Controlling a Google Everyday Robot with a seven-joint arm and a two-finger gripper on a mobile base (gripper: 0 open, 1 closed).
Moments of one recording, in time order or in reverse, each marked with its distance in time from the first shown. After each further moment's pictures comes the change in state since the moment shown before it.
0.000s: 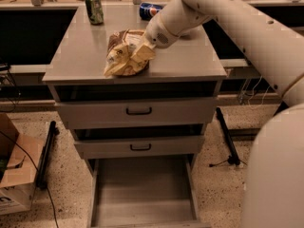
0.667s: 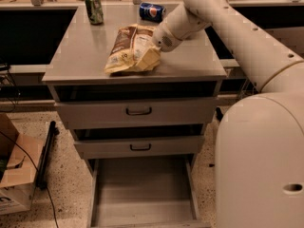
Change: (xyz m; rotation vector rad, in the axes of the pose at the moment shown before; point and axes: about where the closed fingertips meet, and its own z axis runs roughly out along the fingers) arm 0.038 -0.032 0.026 -0.058 0.022 0.119
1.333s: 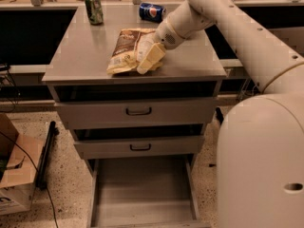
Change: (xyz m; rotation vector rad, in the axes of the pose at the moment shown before) arm 0.001 -0.005 -0.013 0.013 -0.028 -0.012
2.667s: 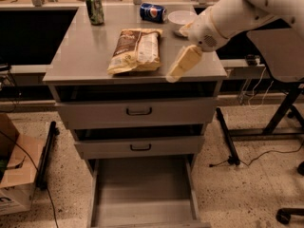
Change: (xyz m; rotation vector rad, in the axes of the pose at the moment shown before) arm 0.024 0.083 -0.119 0.138 0.036 -0.093
